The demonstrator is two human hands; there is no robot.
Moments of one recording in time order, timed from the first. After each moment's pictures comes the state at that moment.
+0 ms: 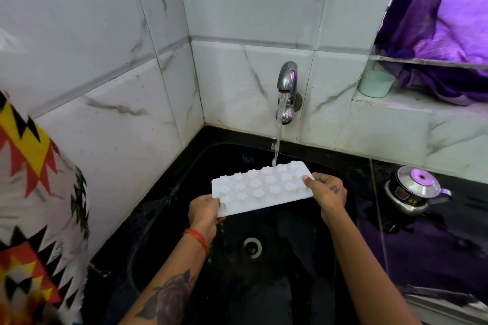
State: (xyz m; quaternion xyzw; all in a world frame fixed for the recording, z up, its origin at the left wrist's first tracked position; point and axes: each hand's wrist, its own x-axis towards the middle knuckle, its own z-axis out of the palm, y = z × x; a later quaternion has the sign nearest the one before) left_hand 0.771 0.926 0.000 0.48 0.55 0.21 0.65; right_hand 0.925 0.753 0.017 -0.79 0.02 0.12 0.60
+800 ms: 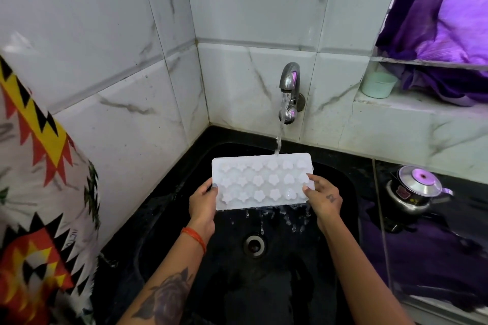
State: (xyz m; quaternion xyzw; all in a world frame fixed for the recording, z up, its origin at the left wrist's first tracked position) left_hand 0.755 0.921 0.020 0.48 0.48 0.26 0.69; right_hand 0.910 0.754 -0.002 -0.78 0.00 0.13 0.61
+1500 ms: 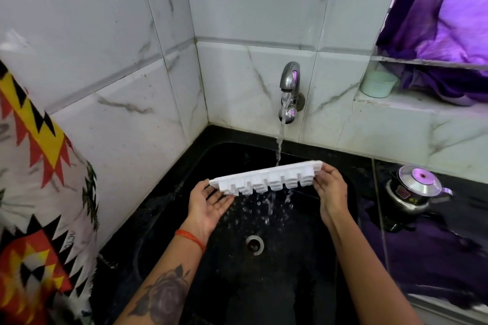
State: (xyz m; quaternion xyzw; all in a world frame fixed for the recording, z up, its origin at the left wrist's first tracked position) left_hand 0.758 0.932 0.022 0.22 0.41 0.21 0.86; right_hand 0.921 0.753 0.015 -0.60 0.02 0.14 0.79
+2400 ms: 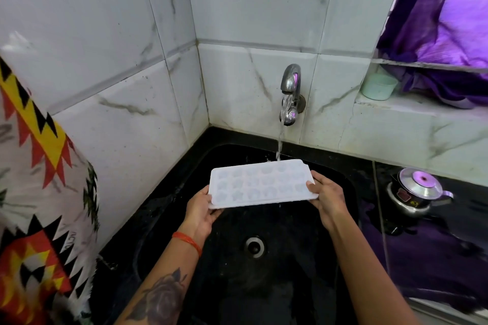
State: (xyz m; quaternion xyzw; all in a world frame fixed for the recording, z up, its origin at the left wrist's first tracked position) left_hand 0.753 0.936 0.015 0.40 0.47 0.21 0.76; right_hand 0.914 0.749 0.023 -0.63 0.03 0.25 0.73
